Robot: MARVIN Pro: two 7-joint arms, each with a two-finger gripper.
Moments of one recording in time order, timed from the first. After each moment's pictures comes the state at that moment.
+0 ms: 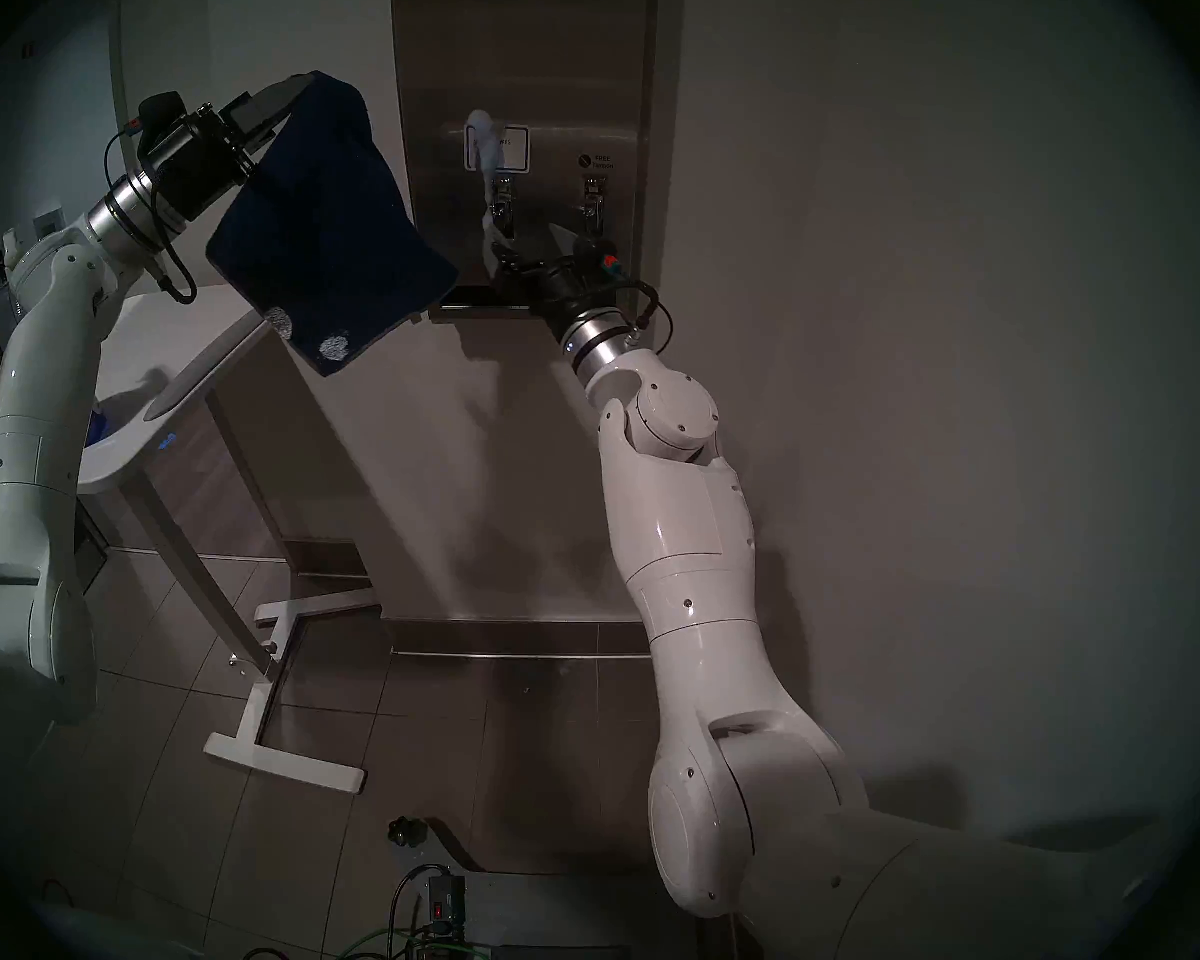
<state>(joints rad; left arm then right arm) 0.73 -0.96 -1.62 -1.25 -1.07 0.59 -0.94 -1.00 -1.77 1.48 -1.33 0.21 -0.01 0.52</state>
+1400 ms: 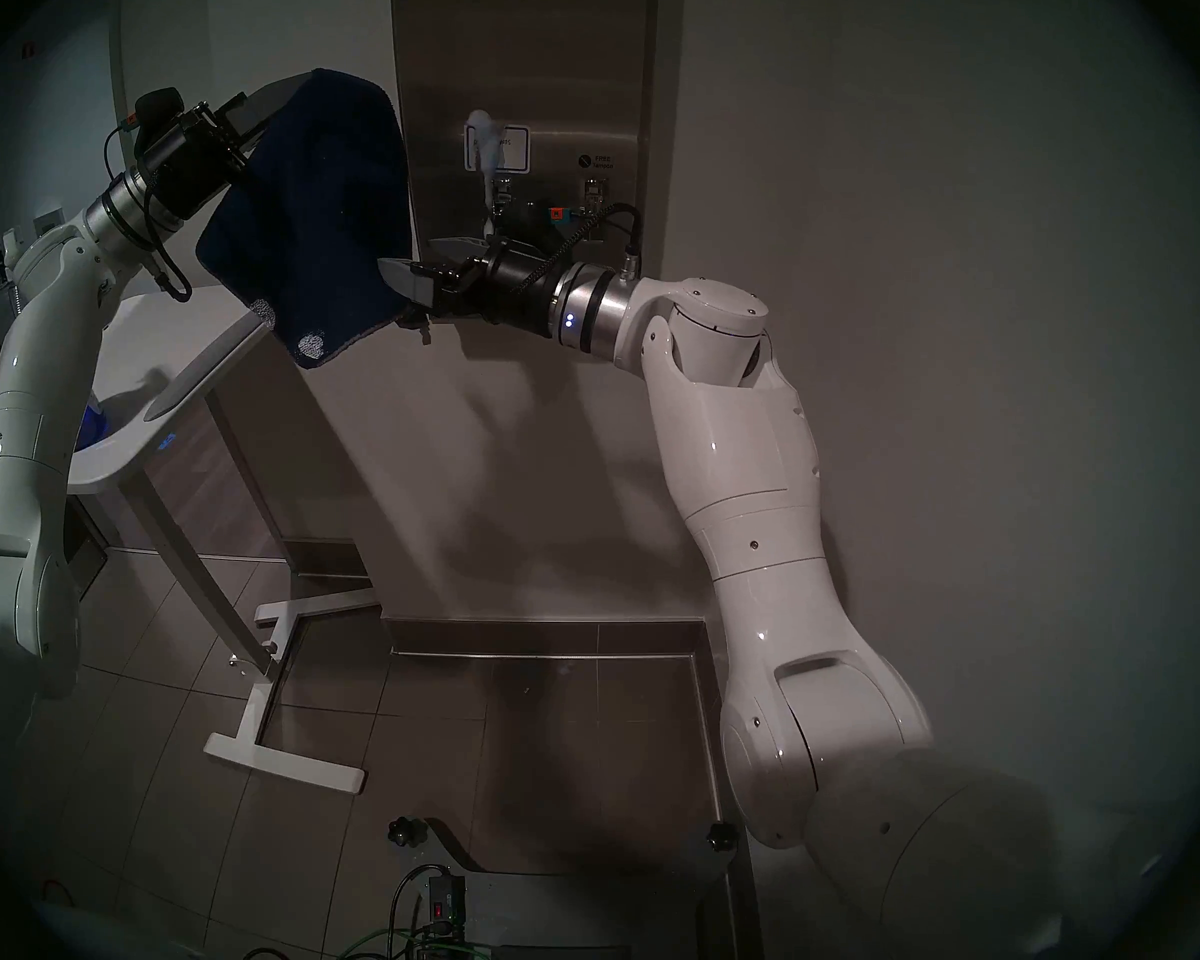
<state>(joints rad) 0.64 -0.92 -1.54 -1.14 -1.02 0.51 -1.13 -0.85 -1.63 1.41 -1.36 0.30 0.46 0.98</state>
